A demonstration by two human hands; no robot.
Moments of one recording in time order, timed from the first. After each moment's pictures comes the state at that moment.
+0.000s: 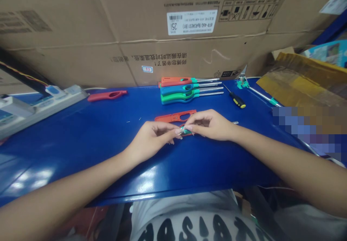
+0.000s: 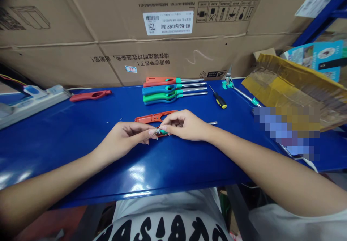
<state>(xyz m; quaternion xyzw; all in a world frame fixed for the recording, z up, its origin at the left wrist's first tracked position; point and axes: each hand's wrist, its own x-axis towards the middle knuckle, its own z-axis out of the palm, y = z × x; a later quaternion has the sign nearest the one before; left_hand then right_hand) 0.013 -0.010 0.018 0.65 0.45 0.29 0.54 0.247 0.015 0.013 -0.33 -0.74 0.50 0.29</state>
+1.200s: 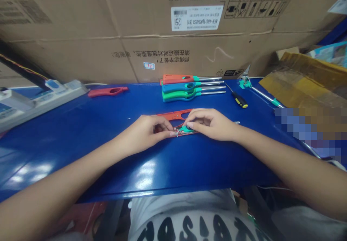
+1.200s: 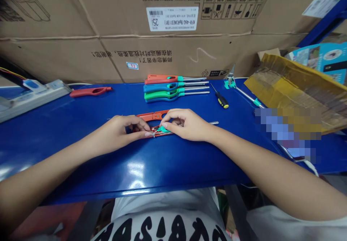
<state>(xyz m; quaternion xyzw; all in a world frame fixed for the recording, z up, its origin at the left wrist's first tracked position) -0.008 0.005 0.031 0.81 0.45 0.16 0.34 0.247 0.016 0.006 -0.35 -0.77 0.44 0.30</state>
